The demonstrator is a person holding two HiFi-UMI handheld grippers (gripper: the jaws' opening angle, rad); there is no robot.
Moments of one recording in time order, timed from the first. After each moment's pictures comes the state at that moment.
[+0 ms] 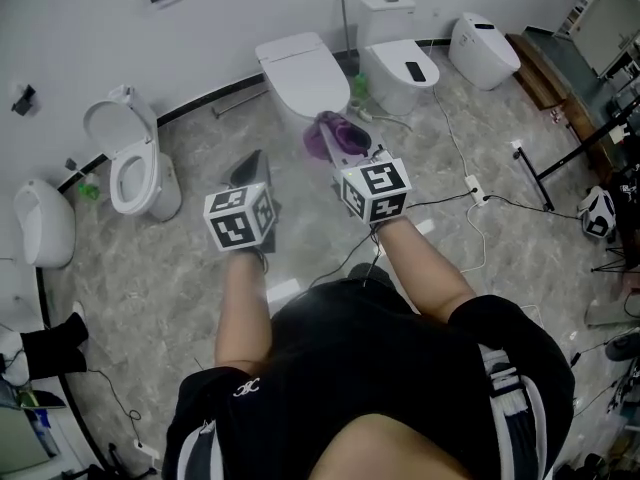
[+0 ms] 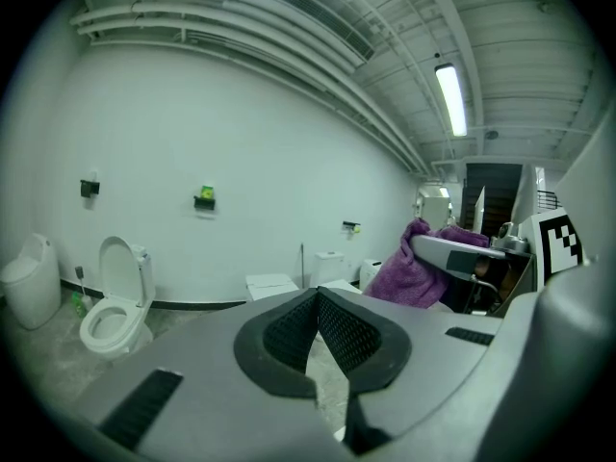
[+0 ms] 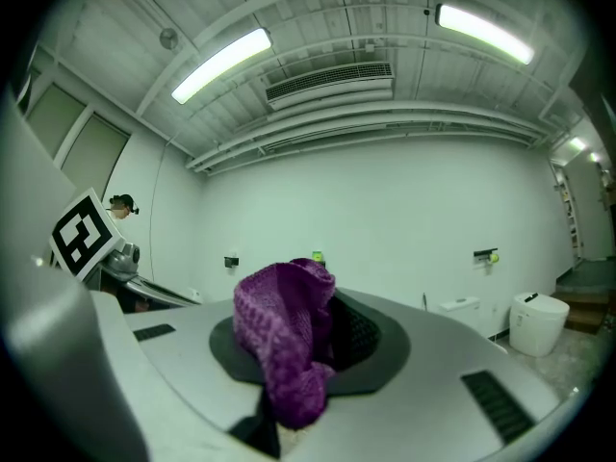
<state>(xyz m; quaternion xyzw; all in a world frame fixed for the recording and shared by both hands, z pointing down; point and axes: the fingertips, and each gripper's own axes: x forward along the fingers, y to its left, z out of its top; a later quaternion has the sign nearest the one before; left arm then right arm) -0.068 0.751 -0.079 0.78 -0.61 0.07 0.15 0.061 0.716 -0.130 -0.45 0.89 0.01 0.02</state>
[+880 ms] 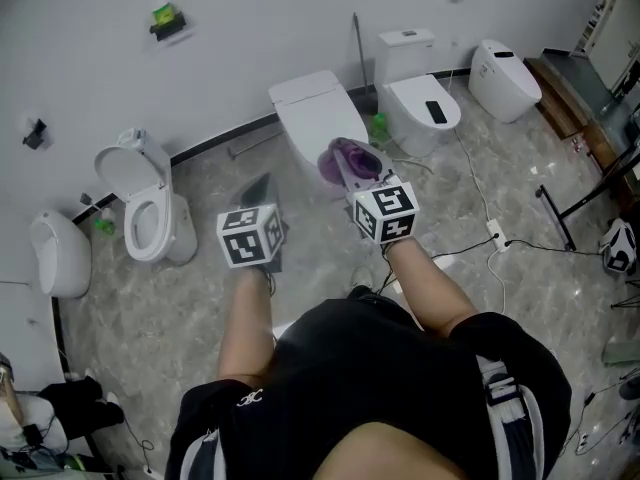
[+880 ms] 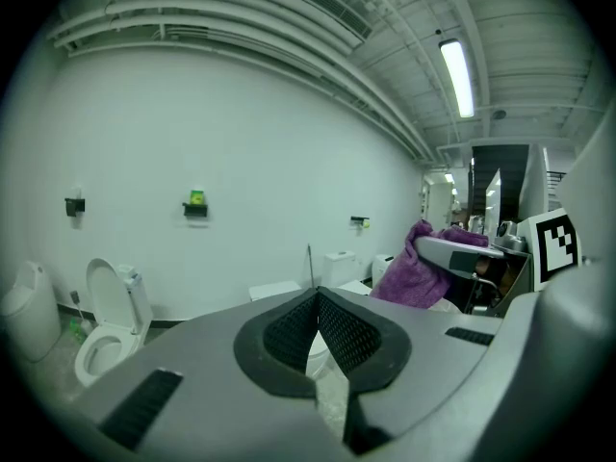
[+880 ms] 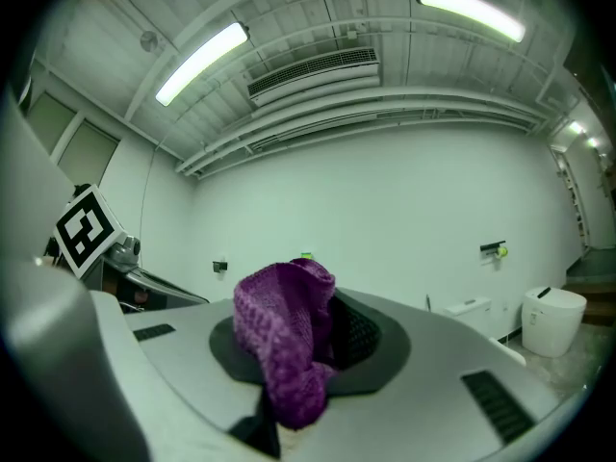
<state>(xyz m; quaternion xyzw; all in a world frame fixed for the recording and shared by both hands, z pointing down) -0.072 0.566 -0.081 0.77 -0.62 0.11 0.13 0.072 0.526 -0.118 -0.44 0.90 -0.01 0.04</state>
